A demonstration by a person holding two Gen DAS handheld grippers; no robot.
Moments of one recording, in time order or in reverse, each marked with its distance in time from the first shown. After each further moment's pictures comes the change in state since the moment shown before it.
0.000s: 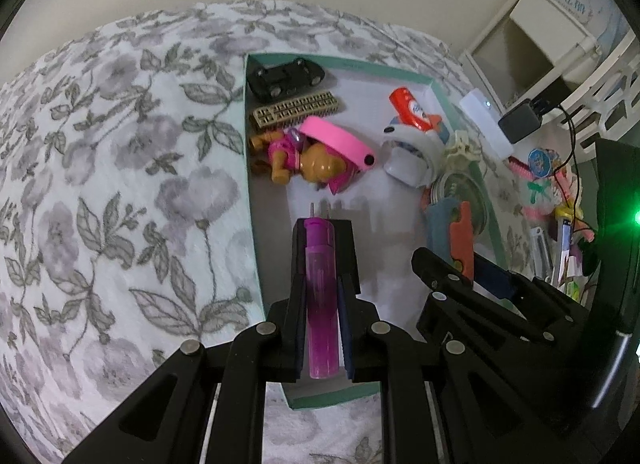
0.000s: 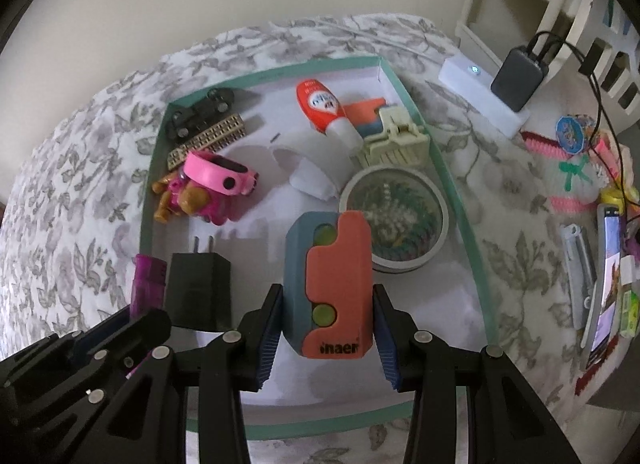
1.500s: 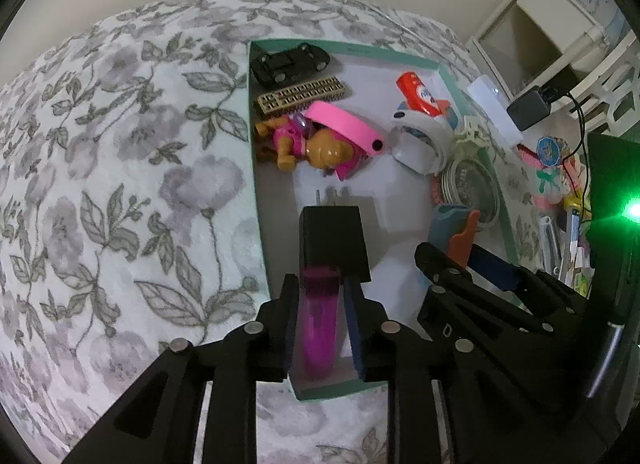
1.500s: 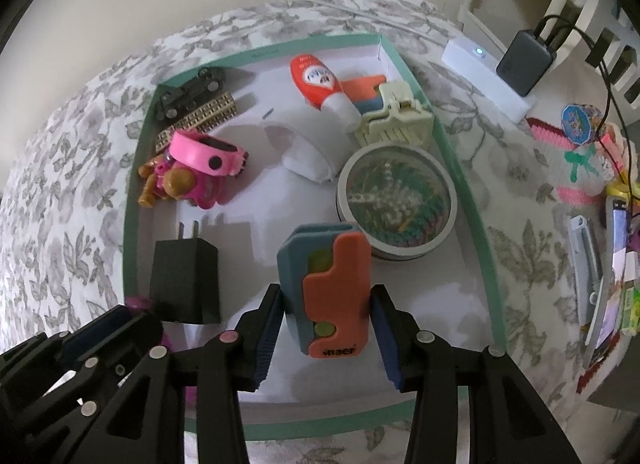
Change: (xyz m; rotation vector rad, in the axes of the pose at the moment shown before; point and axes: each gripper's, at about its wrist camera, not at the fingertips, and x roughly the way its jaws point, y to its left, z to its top) left arm 0.001 0.000 0.002 0.004 0.041 0.027; right arm 0.012 0.000 -0.001 0.000 0.042 -0.005
